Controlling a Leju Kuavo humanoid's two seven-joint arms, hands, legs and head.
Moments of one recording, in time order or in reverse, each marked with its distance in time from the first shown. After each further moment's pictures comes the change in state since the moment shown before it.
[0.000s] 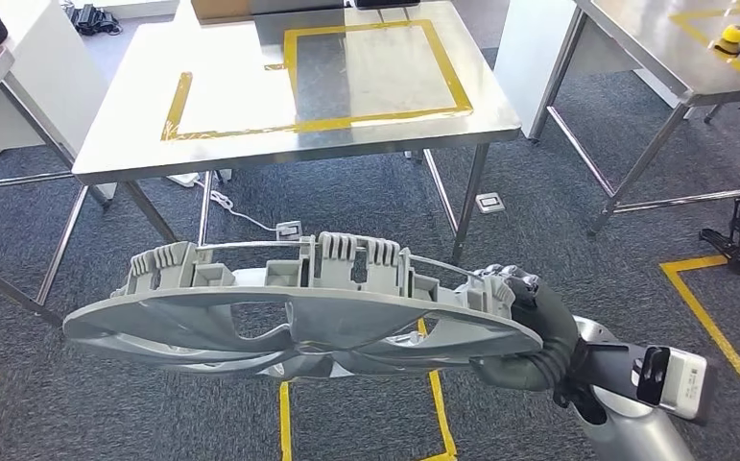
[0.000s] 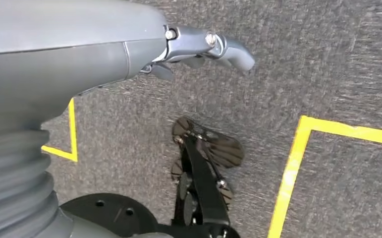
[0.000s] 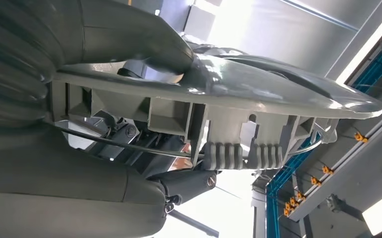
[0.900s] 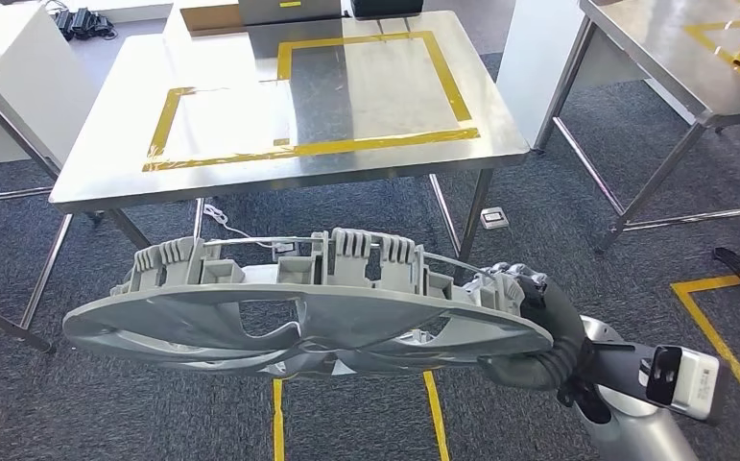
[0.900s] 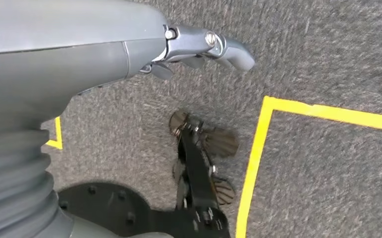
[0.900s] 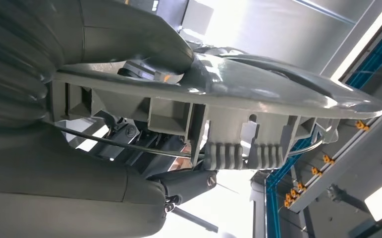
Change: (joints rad) left arm -0.001 -0.002 0.000 -0.001 0.010 0.000 -0.003; right arm -0.006 -0.002 -0.007 0.005 -0.011 0.011 -0.009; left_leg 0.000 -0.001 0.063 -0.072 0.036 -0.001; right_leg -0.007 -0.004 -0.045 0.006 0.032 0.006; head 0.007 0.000
